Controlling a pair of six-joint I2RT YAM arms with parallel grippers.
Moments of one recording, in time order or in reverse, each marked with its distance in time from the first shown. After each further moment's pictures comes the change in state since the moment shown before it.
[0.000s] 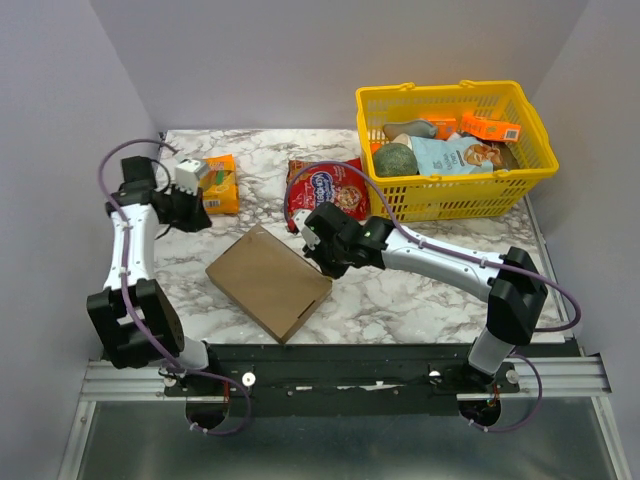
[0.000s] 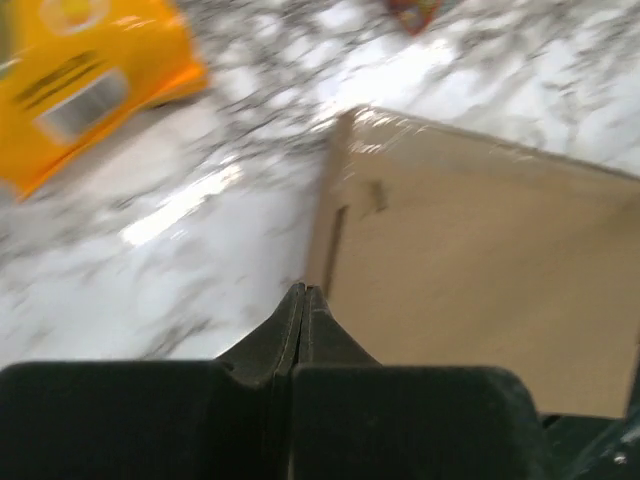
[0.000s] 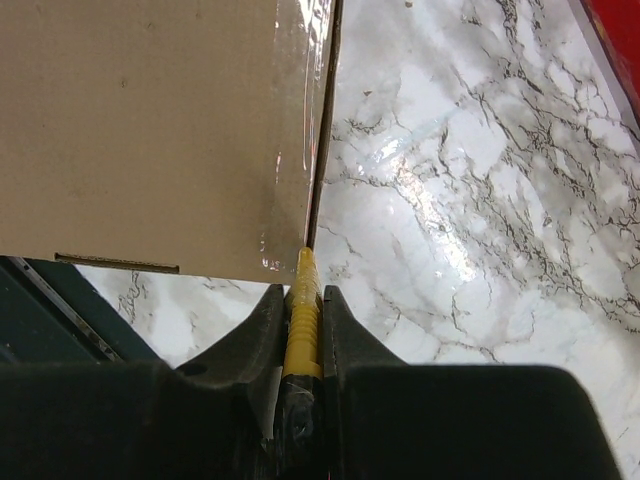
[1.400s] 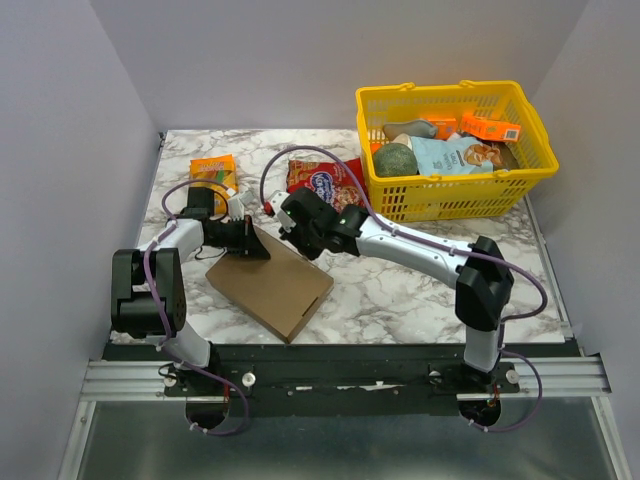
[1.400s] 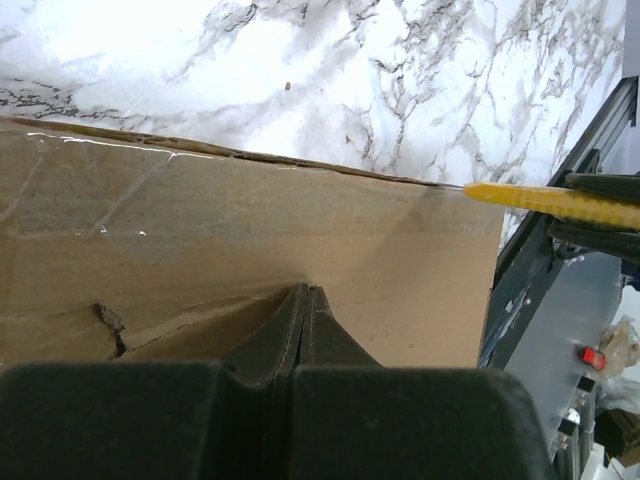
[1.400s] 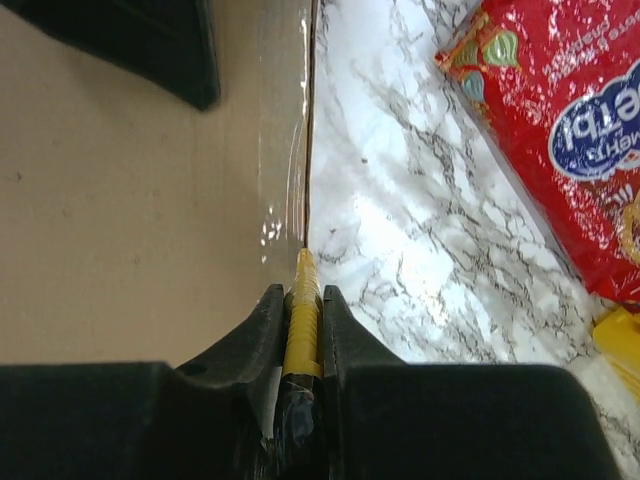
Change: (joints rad) left arm -0.197 0.151 -0.300 0.337 0.196 -0.397; right arm 0.004 0.203 0.255 0.062 0.079 -0.048
